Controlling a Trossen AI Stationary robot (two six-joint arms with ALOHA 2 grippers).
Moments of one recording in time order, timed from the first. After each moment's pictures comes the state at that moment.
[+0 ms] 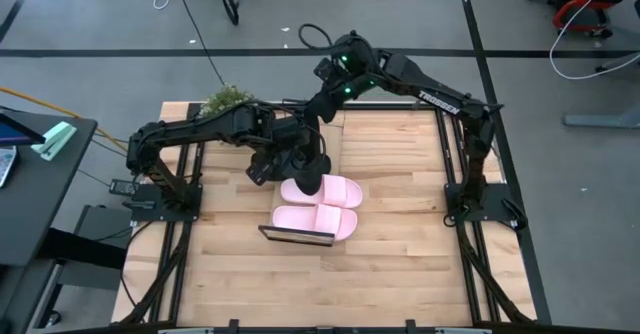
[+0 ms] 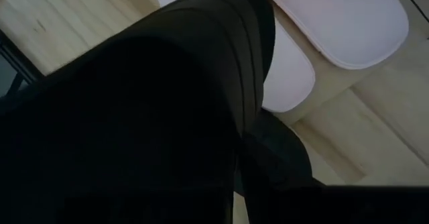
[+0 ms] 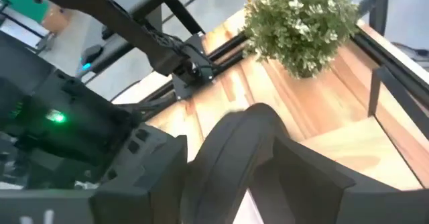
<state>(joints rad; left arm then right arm) 0.11 1.68 1.79 -1.31 -0.09 0.95 -0.44 1.91 2.12 -0.83 -0.48 0.36</state>
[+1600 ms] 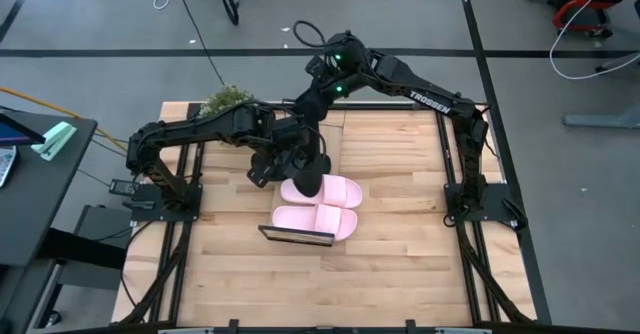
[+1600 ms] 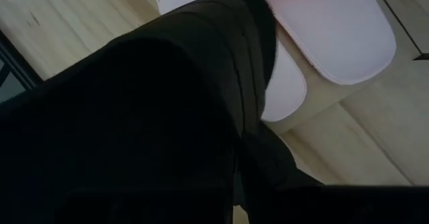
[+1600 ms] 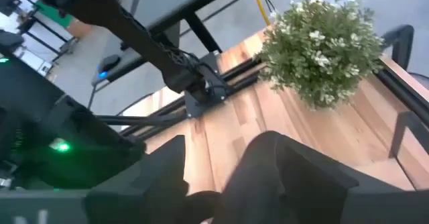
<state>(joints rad) 0.11 1.68 1.79 -1.31 -0.07 0.88 -0.44 1.97 2.15 -0.70 -0.53 0.34</state>
